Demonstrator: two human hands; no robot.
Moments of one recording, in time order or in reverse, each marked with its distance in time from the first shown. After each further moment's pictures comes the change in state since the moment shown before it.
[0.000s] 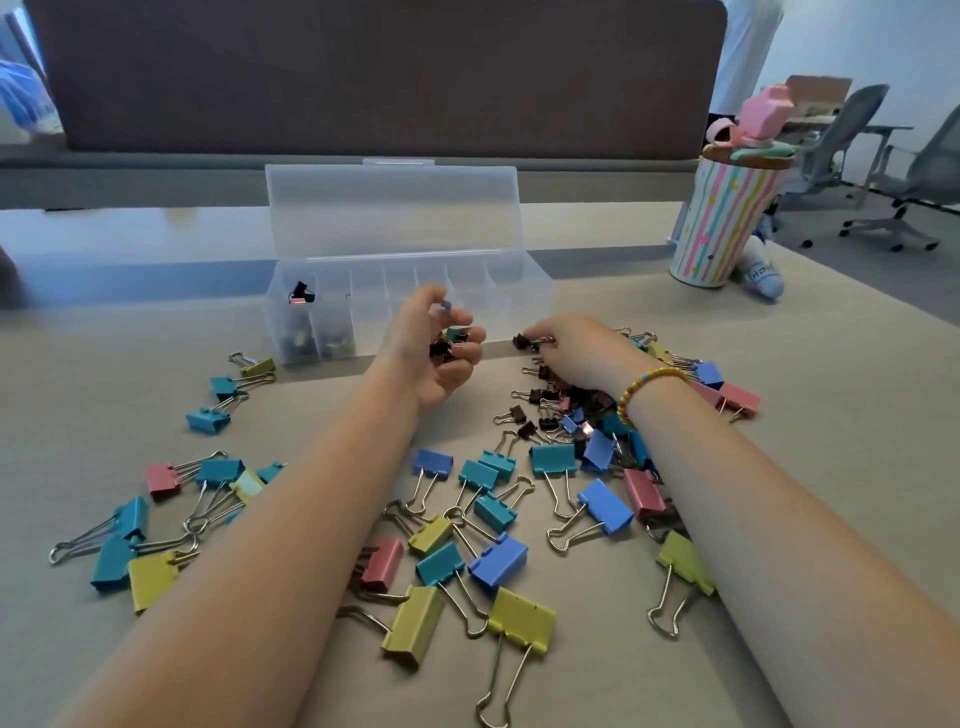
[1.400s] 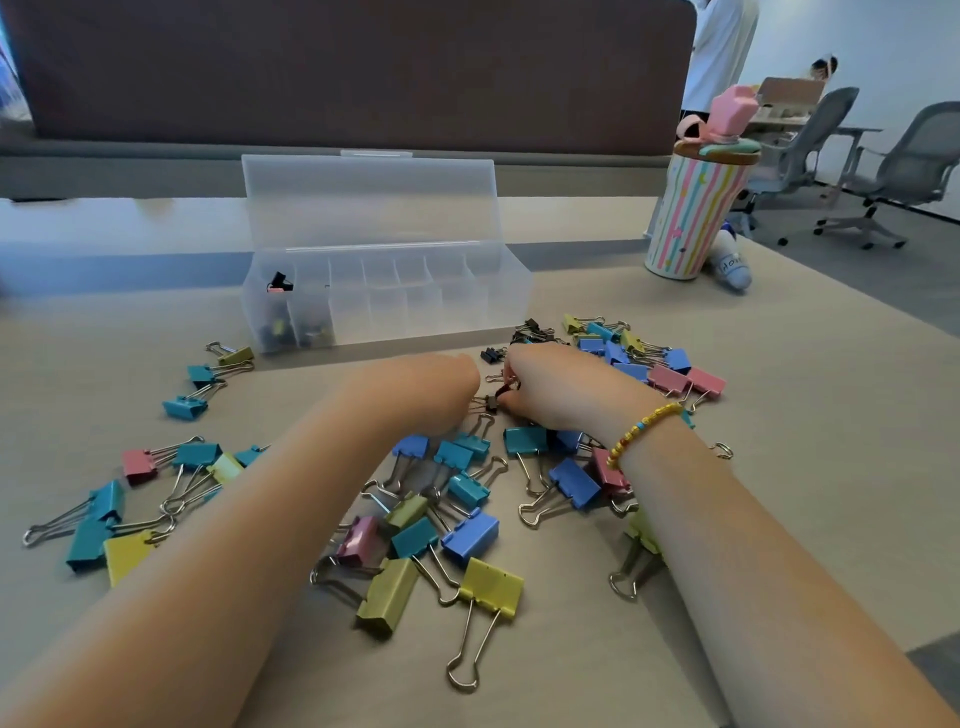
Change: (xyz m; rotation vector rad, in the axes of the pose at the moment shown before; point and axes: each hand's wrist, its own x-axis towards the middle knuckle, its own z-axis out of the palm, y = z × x) left_hand -0.037 -0.018 0.025 2.275 -0.093 0.107; right_hand -0.061 -0.028 -0.002 -0.246 -0.111 -0.084
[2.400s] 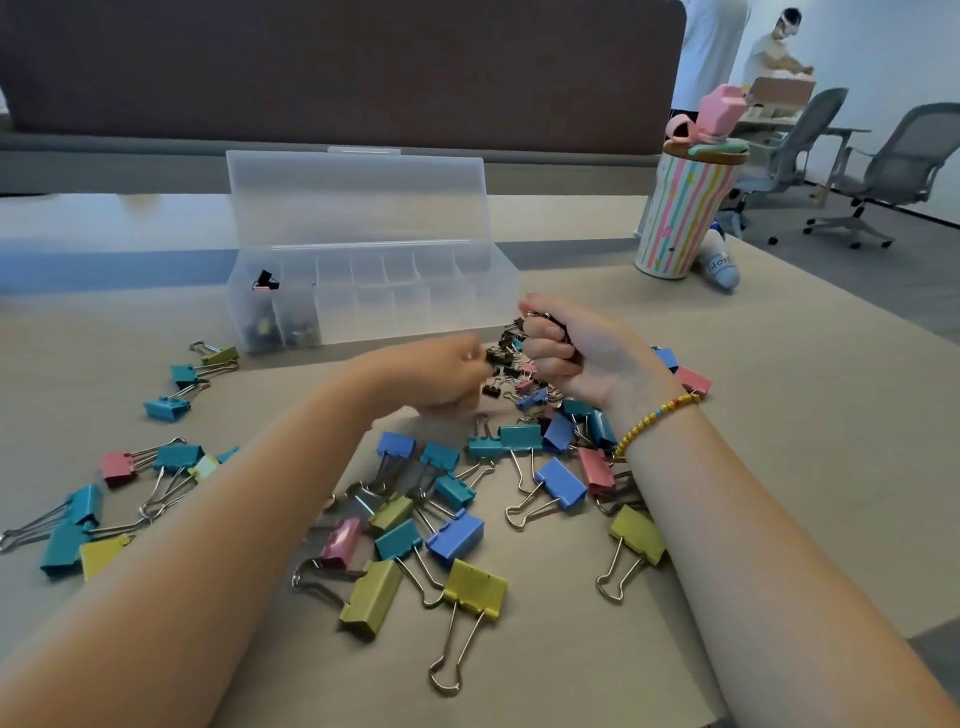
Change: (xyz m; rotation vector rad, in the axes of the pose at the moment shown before) left_hand 0.004 -0.001 -0.009 -0.822 -0.075 0.090; right_hand 0.009 0.037 -0.004 1.986 -0.085 0.106
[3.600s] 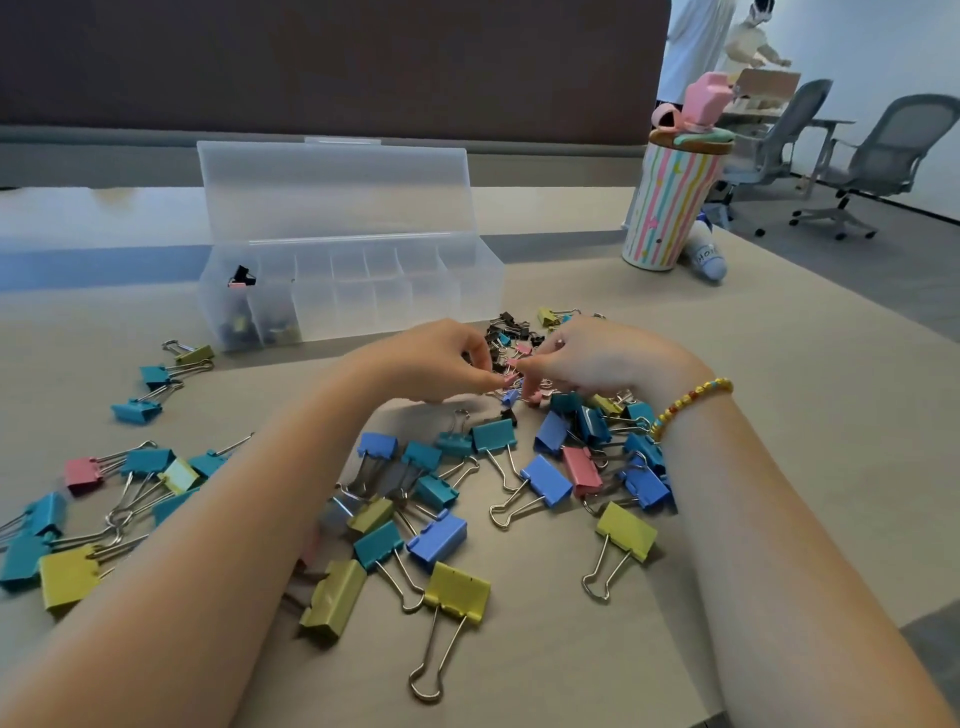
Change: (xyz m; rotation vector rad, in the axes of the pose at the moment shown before) left_hand 0.010 0.010 0.003 0.158 0.091 0.090; right_hand -0.024 -0.015 -0.005 -1.617 0.104 0.041
